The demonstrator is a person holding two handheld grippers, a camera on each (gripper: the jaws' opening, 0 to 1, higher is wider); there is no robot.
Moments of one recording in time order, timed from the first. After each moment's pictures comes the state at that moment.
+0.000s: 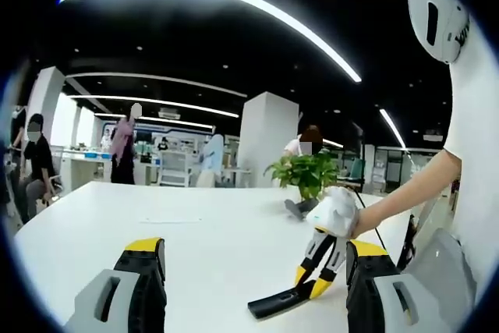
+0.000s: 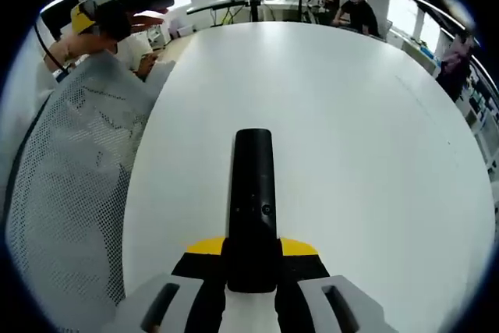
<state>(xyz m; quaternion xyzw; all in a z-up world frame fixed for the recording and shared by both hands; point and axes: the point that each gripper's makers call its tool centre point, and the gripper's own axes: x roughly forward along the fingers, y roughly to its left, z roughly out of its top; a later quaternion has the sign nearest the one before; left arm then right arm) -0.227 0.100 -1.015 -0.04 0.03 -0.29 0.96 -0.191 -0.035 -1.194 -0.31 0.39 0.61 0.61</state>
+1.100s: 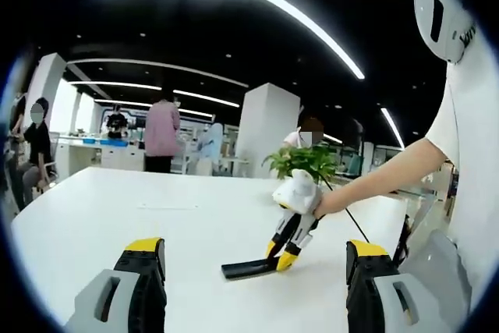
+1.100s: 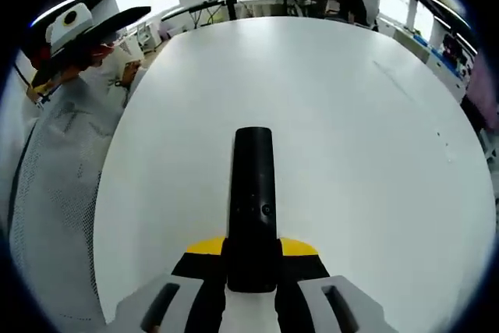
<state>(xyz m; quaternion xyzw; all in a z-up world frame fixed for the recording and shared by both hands) -0.227 0.116 -1.038 -0.06 0.07 -0.30 0.95 -0.117 -0.034 -1.194 -0.31 0.41 0.60 0.62</state>
